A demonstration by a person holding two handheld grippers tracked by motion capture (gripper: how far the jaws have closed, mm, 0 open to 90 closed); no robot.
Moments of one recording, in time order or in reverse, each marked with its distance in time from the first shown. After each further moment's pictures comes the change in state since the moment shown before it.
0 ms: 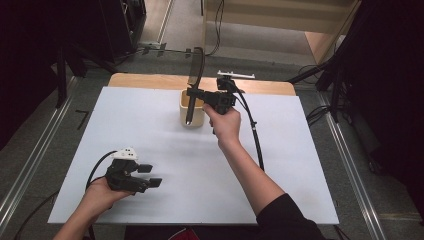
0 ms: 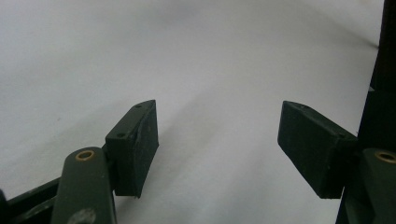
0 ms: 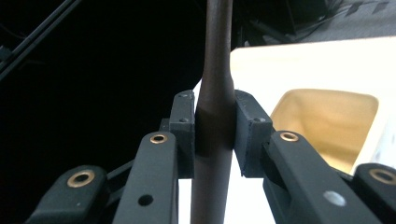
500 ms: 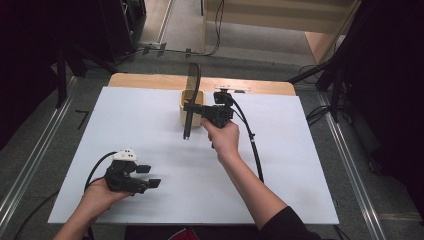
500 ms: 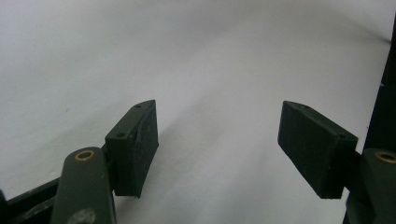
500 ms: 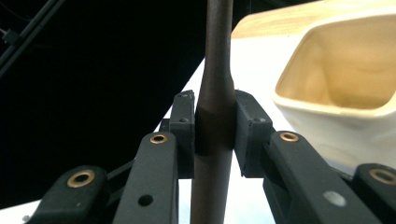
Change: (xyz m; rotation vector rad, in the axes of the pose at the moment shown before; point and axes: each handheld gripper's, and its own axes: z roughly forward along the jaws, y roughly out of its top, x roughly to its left) left arm 0.000 -0.002 0.000 0.016 0.027 0.006; right arm 0.004 -0.033 -0.001 0.071 0.035 0.050
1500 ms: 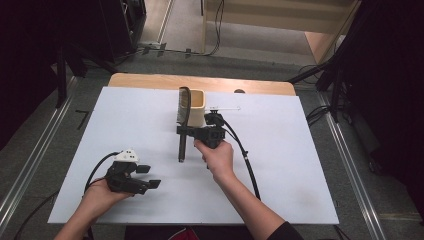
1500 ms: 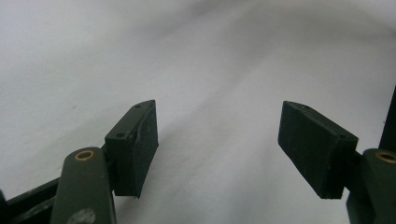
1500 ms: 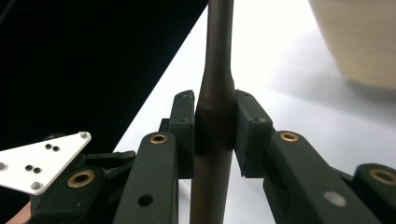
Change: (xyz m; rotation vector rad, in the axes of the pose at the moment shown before) left arm -0.001 0.000 0.001 0.017 0.035 0.010; right arm 0.003 -0.054 0.016 0.114 0.001 0.020
